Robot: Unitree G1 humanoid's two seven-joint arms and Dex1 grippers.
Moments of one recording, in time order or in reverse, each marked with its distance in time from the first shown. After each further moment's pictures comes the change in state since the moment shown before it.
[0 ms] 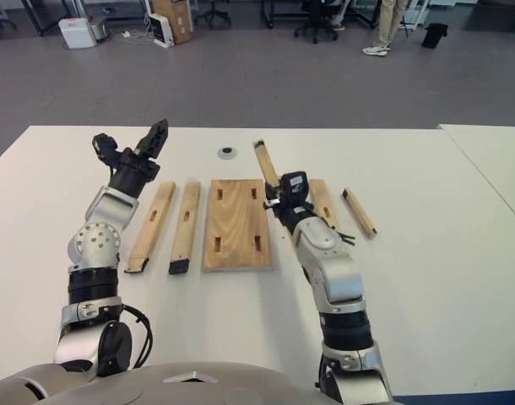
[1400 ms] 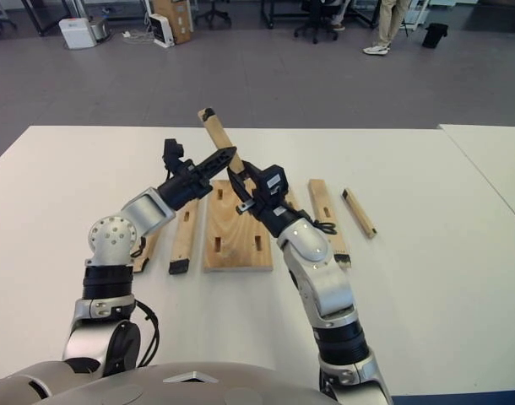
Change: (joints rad) left arm -0.010 -0.049 -0.121 -0.043 -0.161 0.371 -0.026; right arm 0.066 0.027 0.146 -0.062 -0.005 -0.268 0.126
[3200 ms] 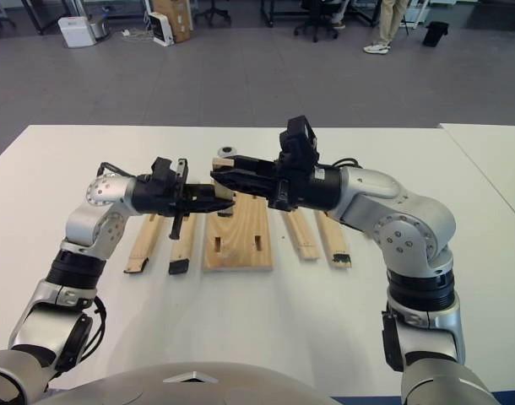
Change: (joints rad) left arm -0.055 0.352 -0.314 0.069 0.487 -0.695 -1.018; right arm -0.371 -0.424 -0.256 -0.083 0.844 0.580 0.429
